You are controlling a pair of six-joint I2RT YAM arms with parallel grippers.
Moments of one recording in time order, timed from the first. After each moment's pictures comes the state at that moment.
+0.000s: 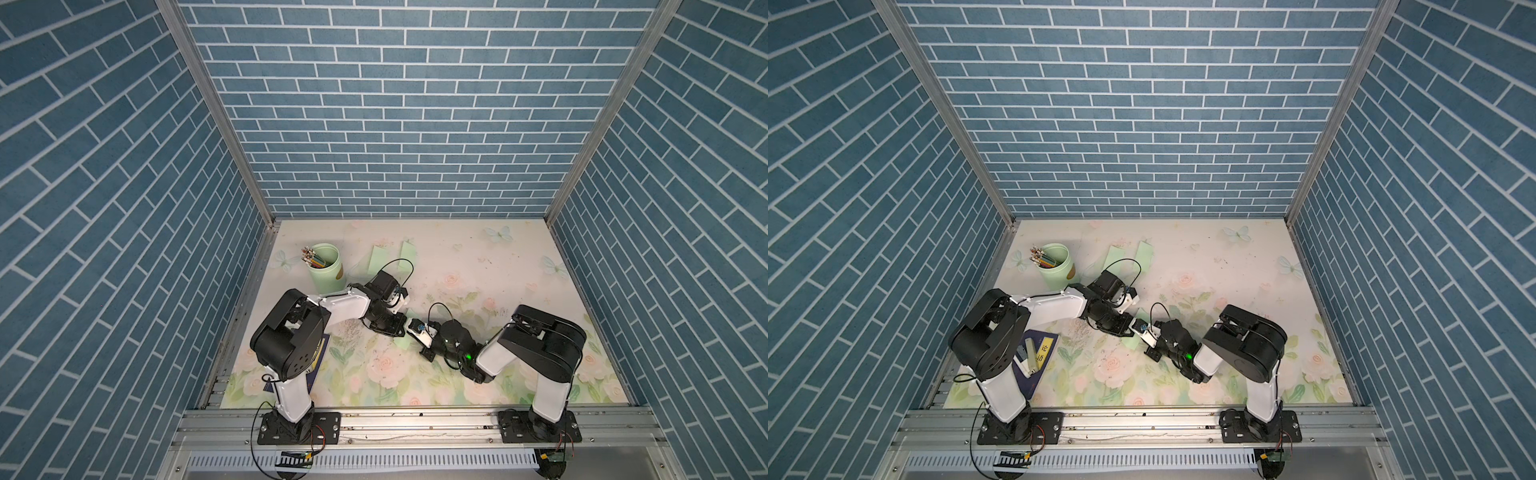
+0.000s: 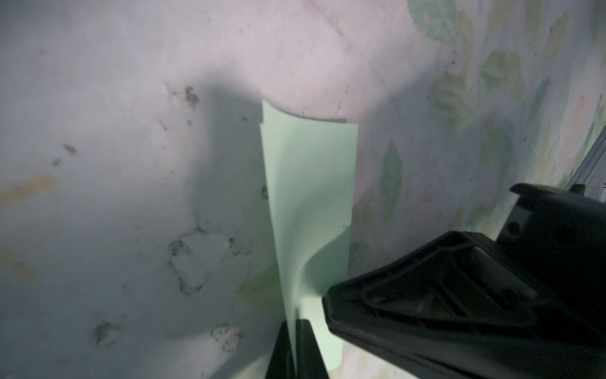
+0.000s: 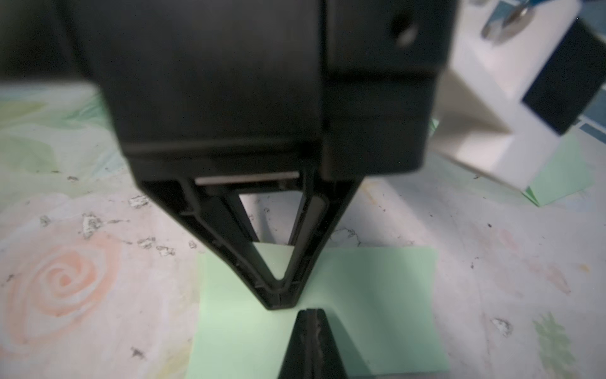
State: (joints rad) left arm -0.60 1.80 0.99 -0.47 0.48 -0.22; right arm 0.97 1.88 0.42 1.02 -0.07 -0.24
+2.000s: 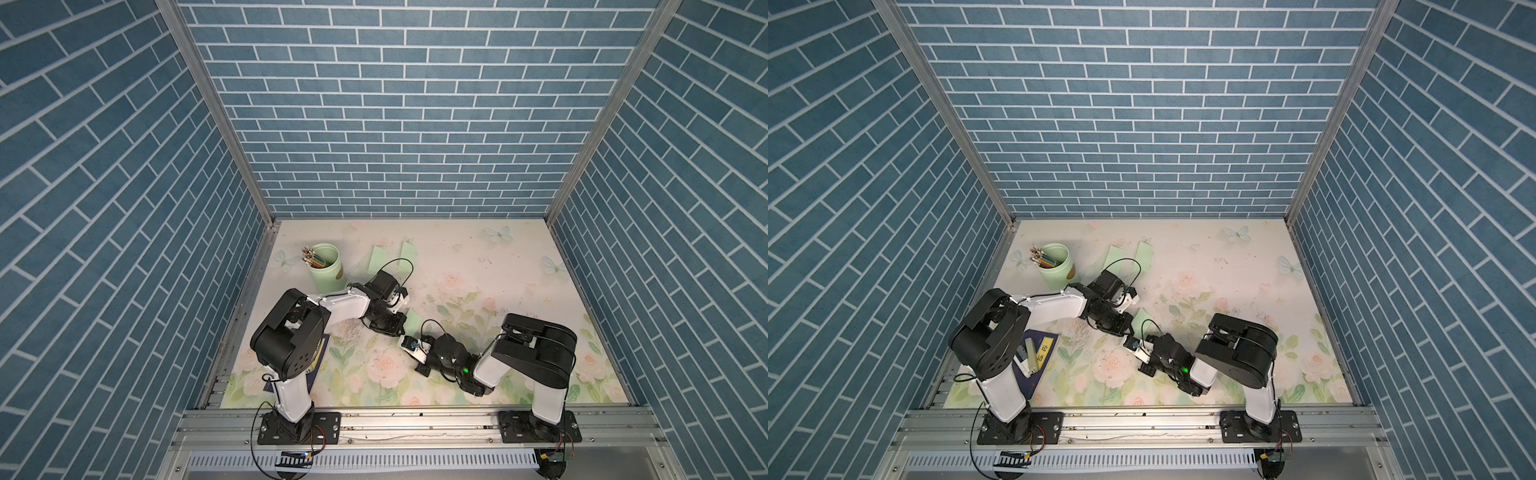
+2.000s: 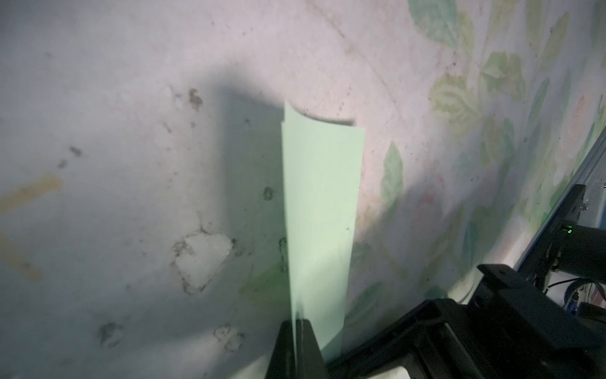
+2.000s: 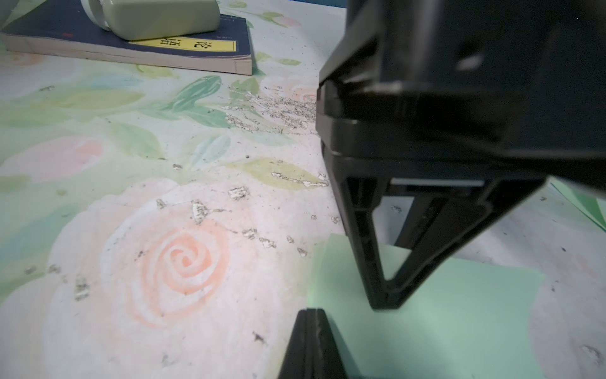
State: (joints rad) left arm -0.60 1.80 0.99 -0.47 0.48 -0.21; right arm 1.13 1.89 0.38 1.07 -0.02 -0.22
